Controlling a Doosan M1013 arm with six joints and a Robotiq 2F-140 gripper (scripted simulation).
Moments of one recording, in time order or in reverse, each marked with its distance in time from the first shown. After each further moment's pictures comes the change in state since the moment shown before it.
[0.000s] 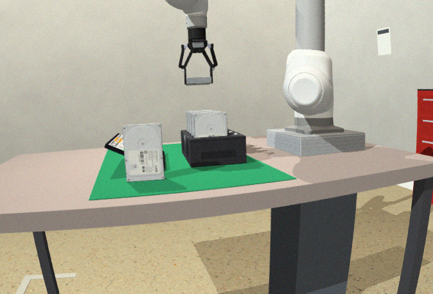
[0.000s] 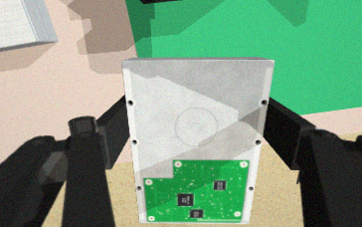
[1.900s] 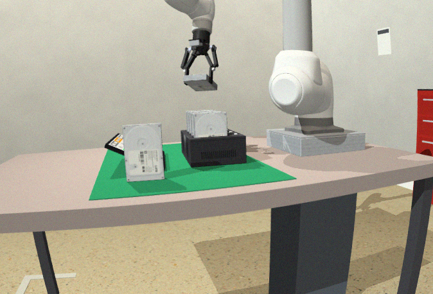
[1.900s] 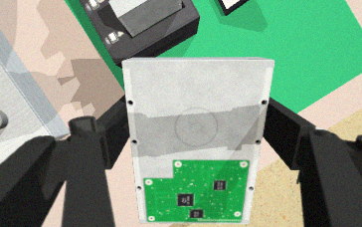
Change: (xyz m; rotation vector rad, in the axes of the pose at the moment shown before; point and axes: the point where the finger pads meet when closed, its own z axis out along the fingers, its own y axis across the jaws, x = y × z) arm 0.000 0.000 0.000 -0.059 0.285 0.421
